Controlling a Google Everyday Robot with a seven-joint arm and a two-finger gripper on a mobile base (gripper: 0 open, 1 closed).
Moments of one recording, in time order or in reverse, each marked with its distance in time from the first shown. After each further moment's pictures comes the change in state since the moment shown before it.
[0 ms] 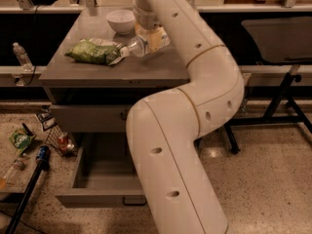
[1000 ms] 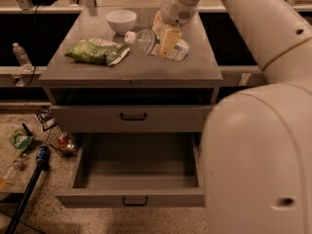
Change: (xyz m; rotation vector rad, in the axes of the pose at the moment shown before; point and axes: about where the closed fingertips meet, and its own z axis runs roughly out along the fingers) arm -0.020 0.077 -0.082 0.086 -0.315 0.414
